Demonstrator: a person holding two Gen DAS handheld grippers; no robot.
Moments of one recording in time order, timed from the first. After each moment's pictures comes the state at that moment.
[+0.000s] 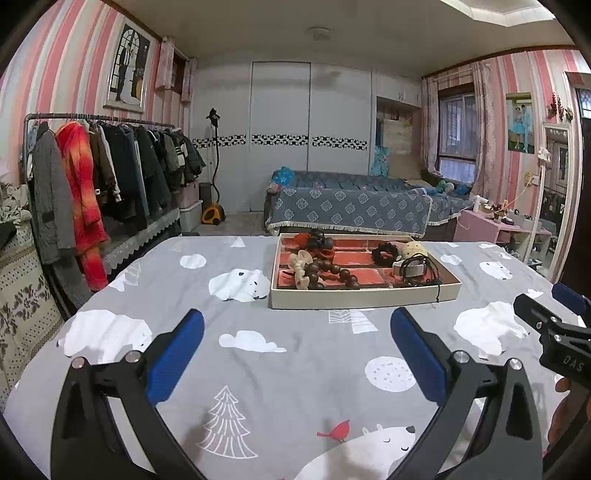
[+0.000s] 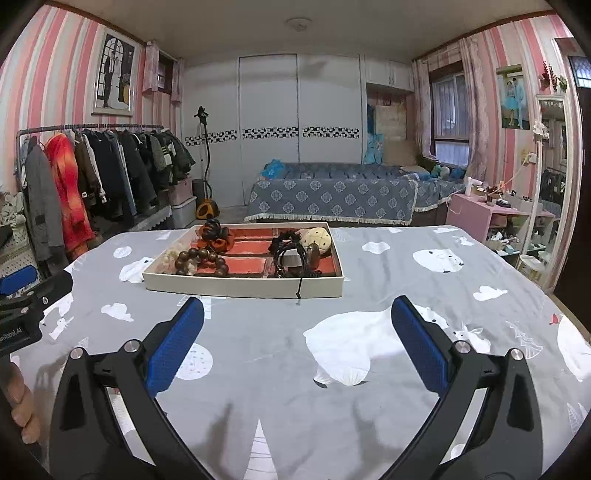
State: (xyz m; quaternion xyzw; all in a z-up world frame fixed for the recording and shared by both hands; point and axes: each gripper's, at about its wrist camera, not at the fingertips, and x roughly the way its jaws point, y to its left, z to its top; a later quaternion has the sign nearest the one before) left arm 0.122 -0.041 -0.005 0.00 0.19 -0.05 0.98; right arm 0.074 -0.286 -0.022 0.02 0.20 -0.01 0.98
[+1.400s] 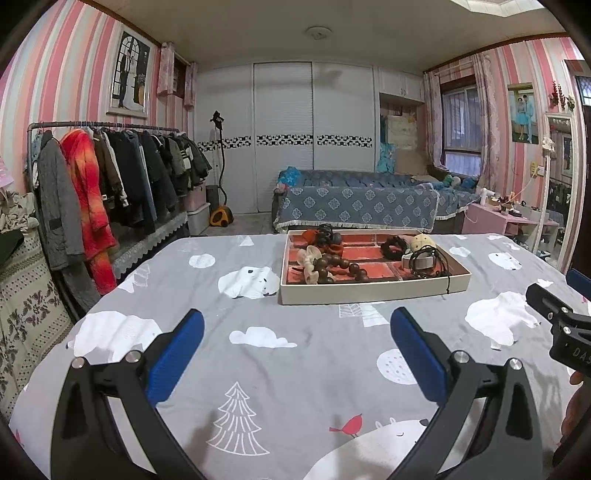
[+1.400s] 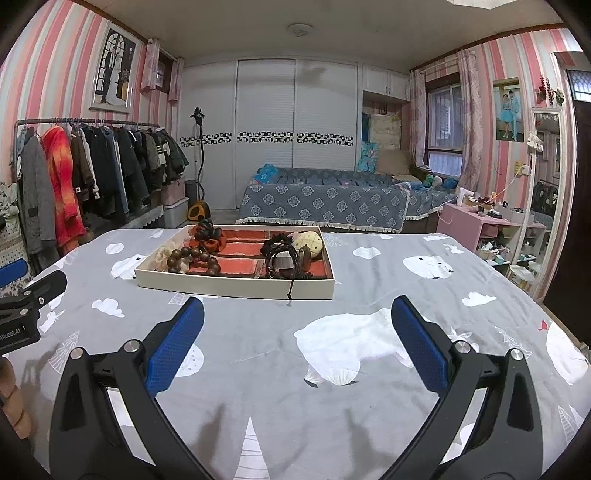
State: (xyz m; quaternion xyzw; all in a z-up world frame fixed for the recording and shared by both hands) left arm 0.119 -0.040 -0.015 0.02 0.19 -0.03 0.98; right arm 0.067 -0.283 -0.026 -0.01 0.19 -0.03 0.98
